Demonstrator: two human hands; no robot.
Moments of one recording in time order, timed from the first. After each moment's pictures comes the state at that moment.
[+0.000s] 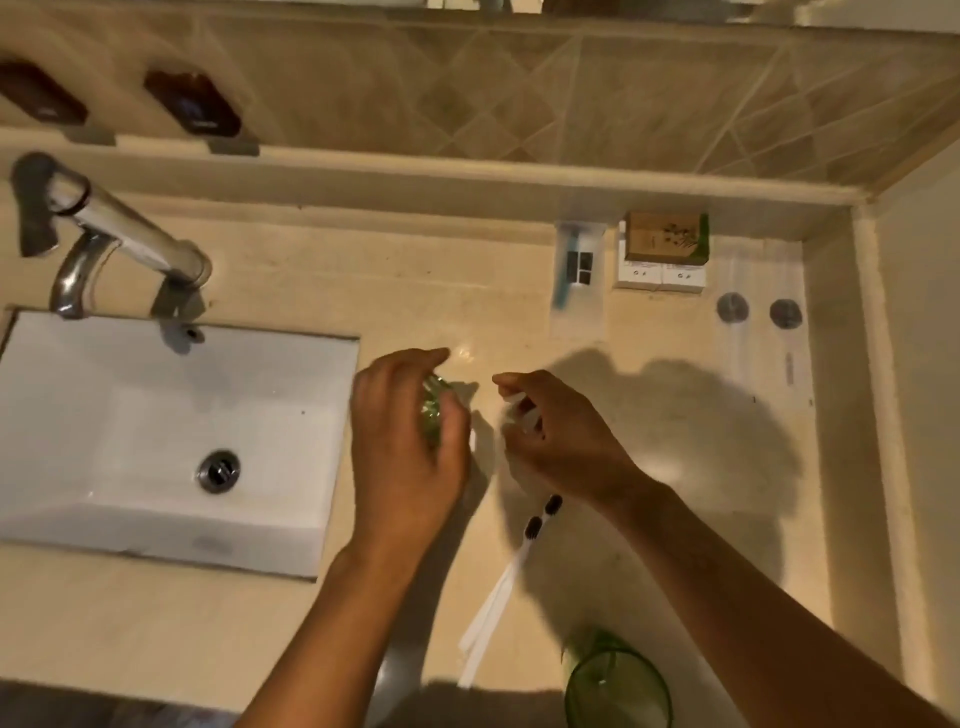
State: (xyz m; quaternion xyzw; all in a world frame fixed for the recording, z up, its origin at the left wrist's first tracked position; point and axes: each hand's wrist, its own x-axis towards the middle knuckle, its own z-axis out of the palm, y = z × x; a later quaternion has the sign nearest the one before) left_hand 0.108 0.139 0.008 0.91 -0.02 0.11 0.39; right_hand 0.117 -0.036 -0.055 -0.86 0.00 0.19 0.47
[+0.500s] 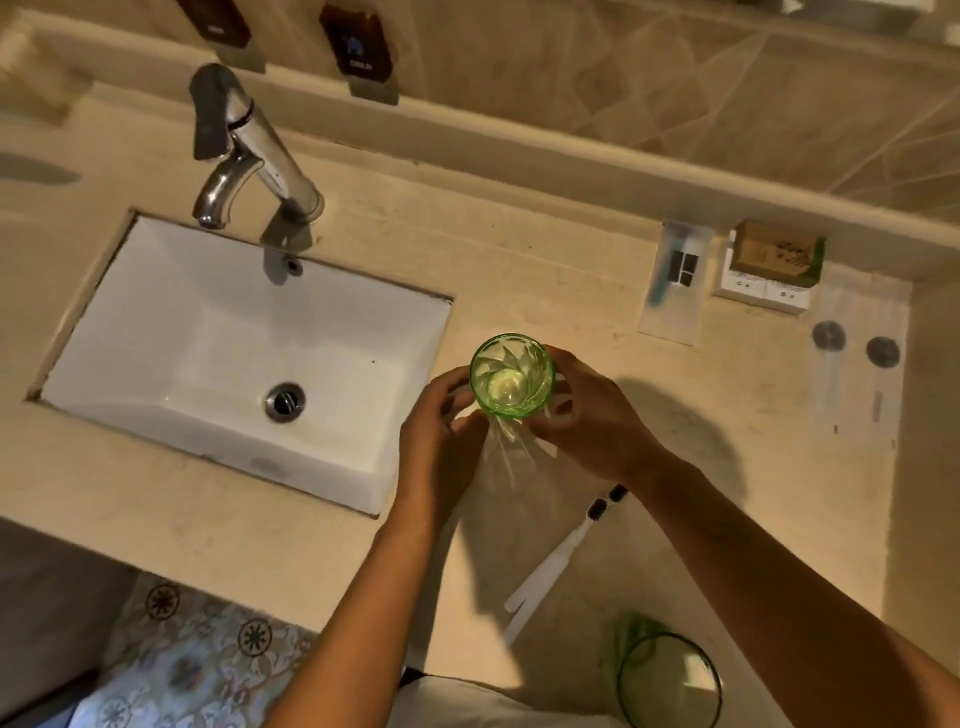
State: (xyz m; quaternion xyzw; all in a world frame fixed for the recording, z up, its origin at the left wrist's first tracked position) left_hand 0.072 0.200 -0.034 0.76 0.24 -0.06 0.61; right_hand 0.123 0.025 -0.056 -0.87 -0.06 0.20 0.45
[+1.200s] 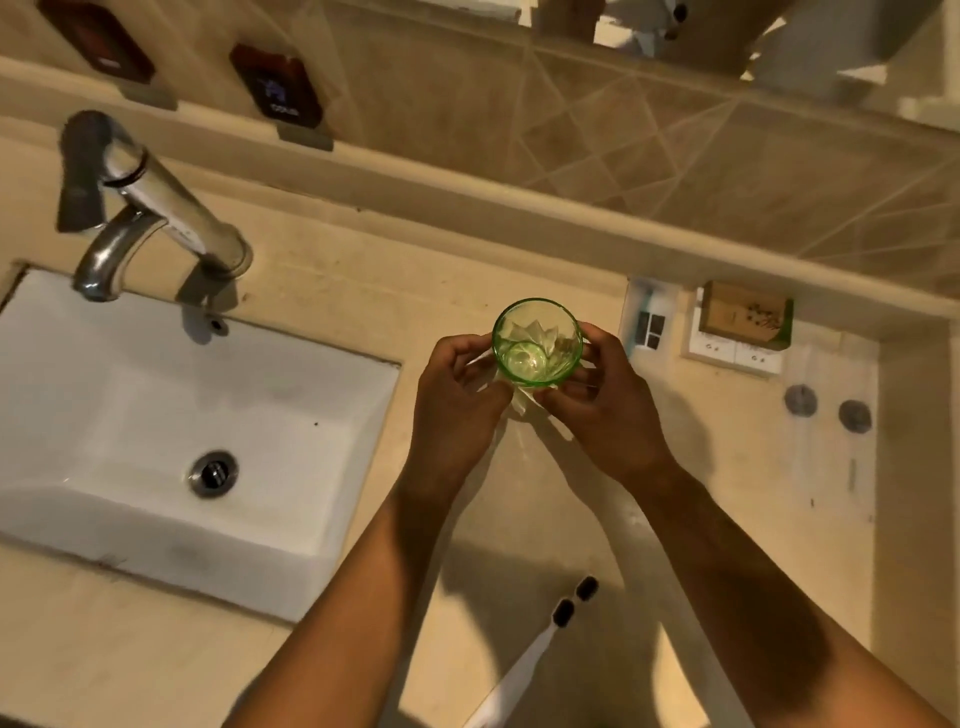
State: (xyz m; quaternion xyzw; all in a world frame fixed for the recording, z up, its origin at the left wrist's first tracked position) left_hand 0.188 0.161 -0.054 0.70 0.21 -0.05 0.68; right_hand 0.201 -0.007 -0.066 -0.85 0.05 0.10 0.52
